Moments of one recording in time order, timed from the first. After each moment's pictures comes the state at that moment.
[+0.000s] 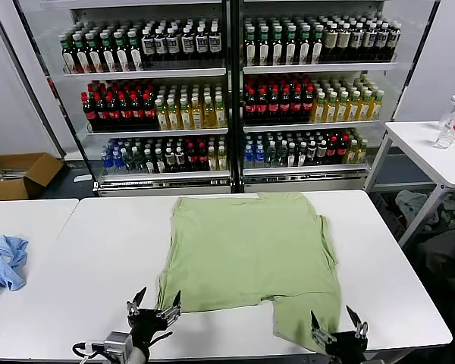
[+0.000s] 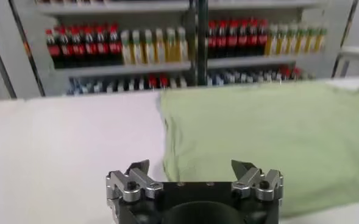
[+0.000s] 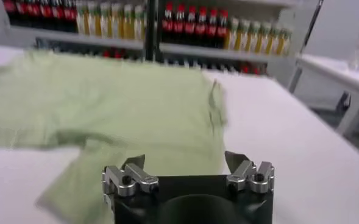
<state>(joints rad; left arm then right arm) 1.59 -1.26 -0.36 -2.11 -0.24 0.49 -0.21 -1.83 1.21 0.47 2.16 0.21 -0.30 0.21</state>
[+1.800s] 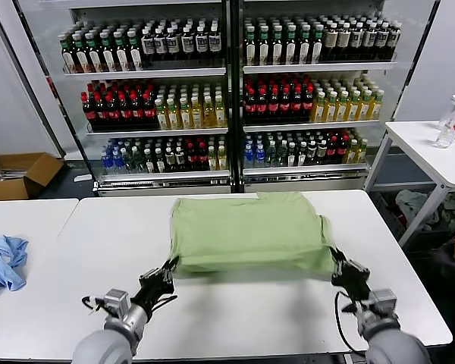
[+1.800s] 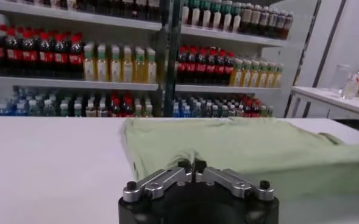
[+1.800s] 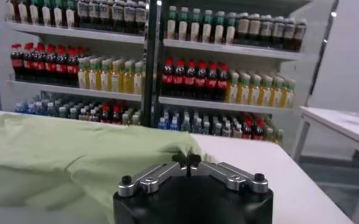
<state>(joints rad) 1.26 -1.13 -0.31 -1.96 -0.48 0.39 -0.09 -1.16 0.98 0.34 1.87 0.39 -0.31 0.16</state>
